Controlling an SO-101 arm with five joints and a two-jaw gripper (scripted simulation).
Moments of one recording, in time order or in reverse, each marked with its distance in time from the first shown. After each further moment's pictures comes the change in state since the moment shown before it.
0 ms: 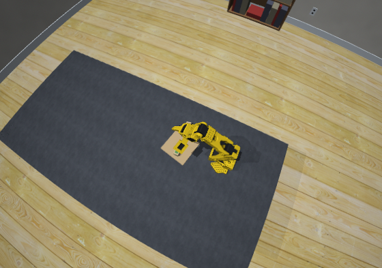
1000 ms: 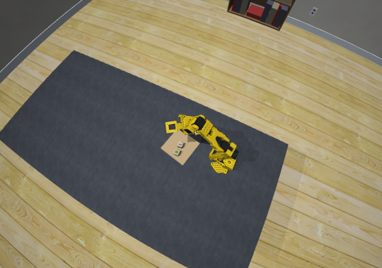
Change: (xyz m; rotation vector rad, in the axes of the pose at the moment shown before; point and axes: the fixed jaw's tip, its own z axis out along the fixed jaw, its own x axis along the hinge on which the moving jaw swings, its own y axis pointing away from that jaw) arm 0.023 -0.021 0.005 0.029 0.065 0.893
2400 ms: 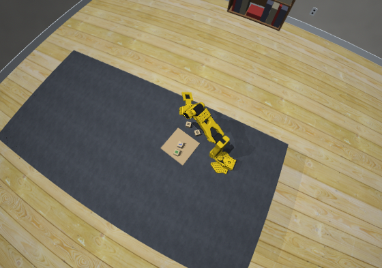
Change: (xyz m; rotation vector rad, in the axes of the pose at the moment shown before) arm 0.019 -0.069 0.016 0.140 0.017 1.652
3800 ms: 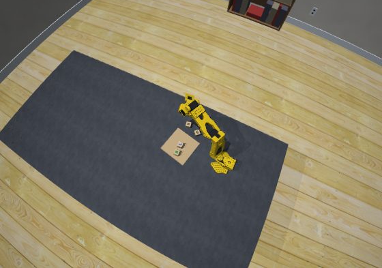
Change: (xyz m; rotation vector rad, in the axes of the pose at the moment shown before) arm 0.000 -0.017 0.041 0.139 0.108 0.295
